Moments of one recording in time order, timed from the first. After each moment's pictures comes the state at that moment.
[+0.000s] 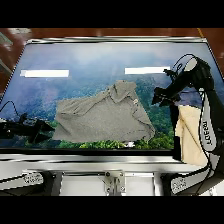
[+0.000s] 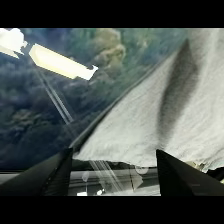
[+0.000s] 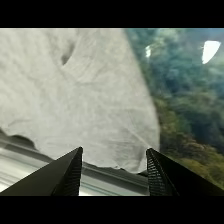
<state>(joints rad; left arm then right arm) 0.62 -1.40 0.71 0.92 -1.29 -1.29 -0.05 -1.72 1.63 -1.18 1.65 1.49</state>
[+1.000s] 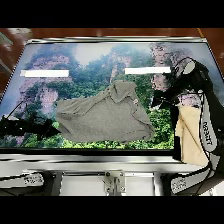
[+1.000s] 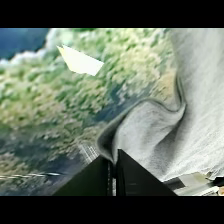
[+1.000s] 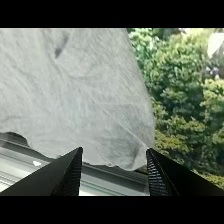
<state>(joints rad) 0.48 -1.46 0.69 0.87 -1.15 -1.30 -0.06 -1.71 1.57 -1.20 1.65 1.47</state>
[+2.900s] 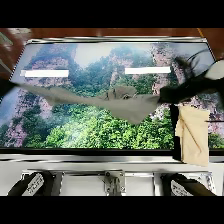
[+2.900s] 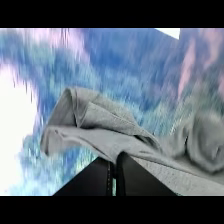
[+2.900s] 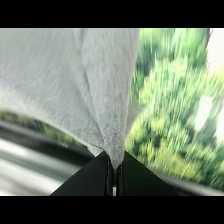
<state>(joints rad) 0.47 -0.90 1.19 0.86 -1.09 -1.25 0.00 -1.19 1.42 -1.17 1.50 1.47</state>
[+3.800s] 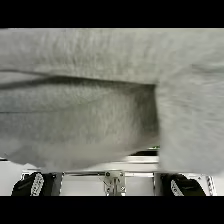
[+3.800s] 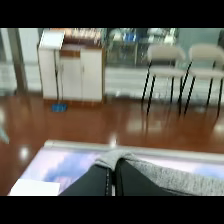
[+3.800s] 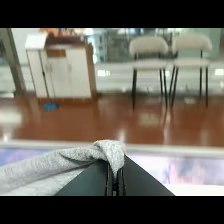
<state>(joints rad) 0.48 -0.58 1.86 1.19 -1.27 -1.47 0.00 -0.74 2.07 -1.39 1.32 1.58</state>
